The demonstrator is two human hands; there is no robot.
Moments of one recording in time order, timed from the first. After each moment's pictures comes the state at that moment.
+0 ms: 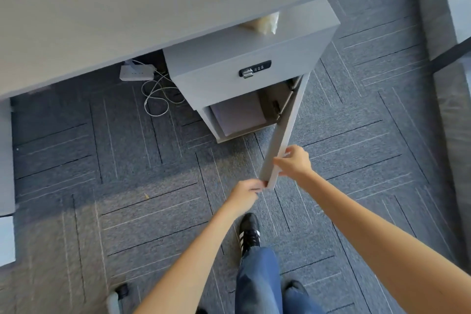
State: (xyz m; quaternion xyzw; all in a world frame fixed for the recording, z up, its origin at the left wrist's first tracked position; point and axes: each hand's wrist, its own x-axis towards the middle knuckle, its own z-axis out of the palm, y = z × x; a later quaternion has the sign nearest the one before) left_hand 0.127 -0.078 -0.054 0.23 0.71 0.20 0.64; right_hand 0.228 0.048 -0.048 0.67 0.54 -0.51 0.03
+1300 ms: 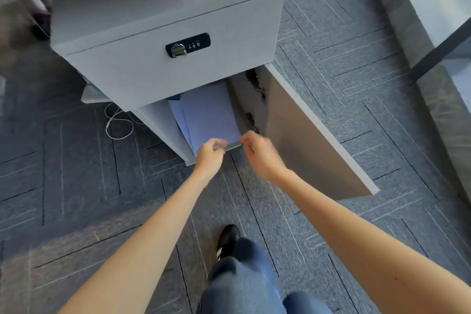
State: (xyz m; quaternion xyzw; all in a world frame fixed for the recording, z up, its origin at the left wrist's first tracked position) left_hand 0.117 0.045 -0.178 0.25 0.80 0.33 0.43; right_hand 0.250 0.108 -0.164 0.46 0.79 -0.39 -0.09
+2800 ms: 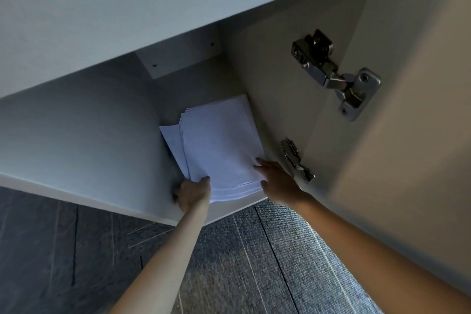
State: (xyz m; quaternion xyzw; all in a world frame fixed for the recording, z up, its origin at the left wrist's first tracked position) left_hand -0.025 0.158 -0.458 0.00 0.91 0.31 0.26; right_hand 0.139 0.256 -0.490 0.40 0.85 -0.35 0.01
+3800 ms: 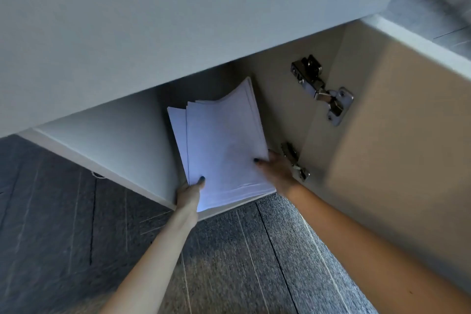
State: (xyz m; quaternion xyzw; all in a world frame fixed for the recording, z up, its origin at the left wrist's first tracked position) left_hand -0.022 0.117 -0.410 -0.03 0.79 0.50 0.35; right_hand 0.120 0.246 -0.424 0.52 0.54 -0.63 -0.21
